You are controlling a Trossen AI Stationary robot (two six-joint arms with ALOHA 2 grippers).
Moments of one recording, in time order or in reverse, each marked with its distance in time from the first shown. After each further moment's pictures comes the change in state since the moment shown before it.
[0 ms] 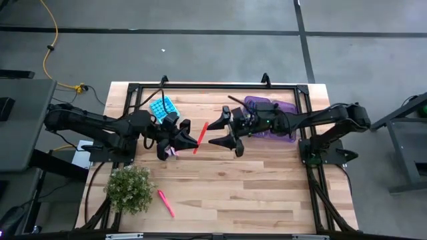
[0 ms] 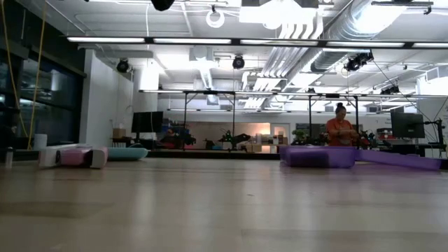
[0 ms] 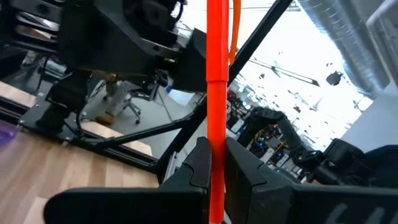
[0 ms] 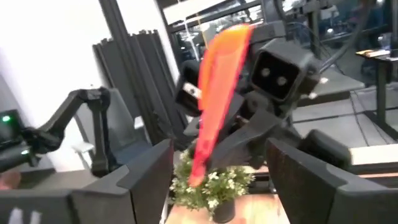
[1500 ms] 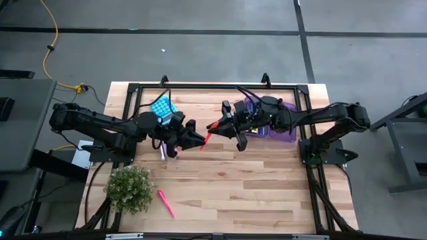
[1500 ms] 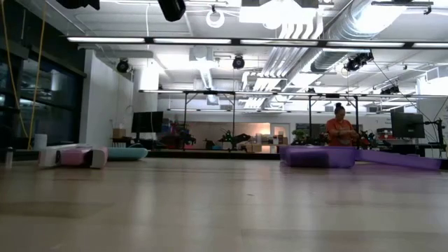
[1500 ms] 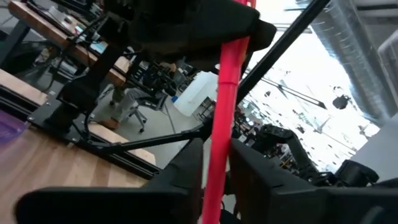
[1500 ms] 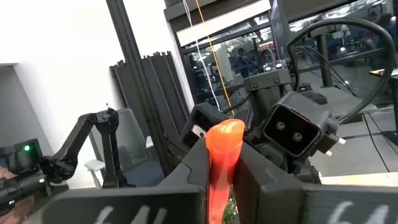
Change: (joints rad) left arm 0.022 0.110 -0.001 0.131 -0.063 -0.084; right arm -0.039 0.002 0.002 0.105 -0.077 0.048
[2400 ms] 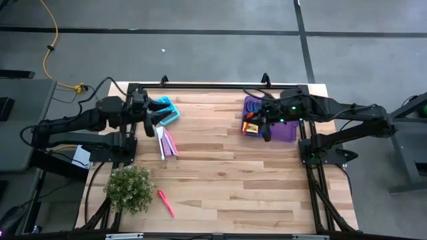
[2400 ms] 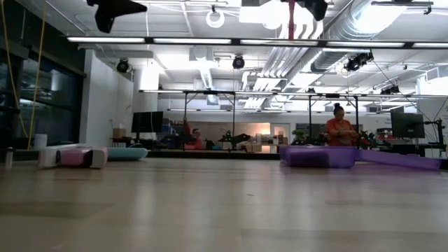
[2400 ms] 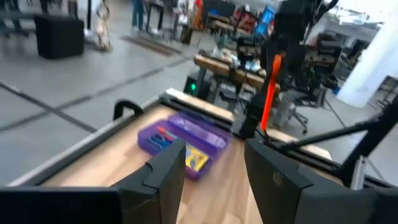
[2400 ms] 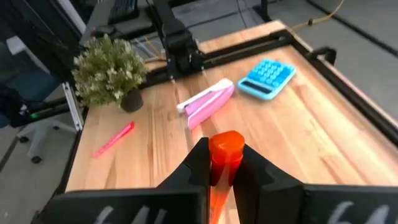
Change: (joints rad) left arm 0.218 -0.613 0.000 -0.908 -0.309 0.458; right arm -0.077 -0.384 -0.001 -1.020 0.287 -0.082
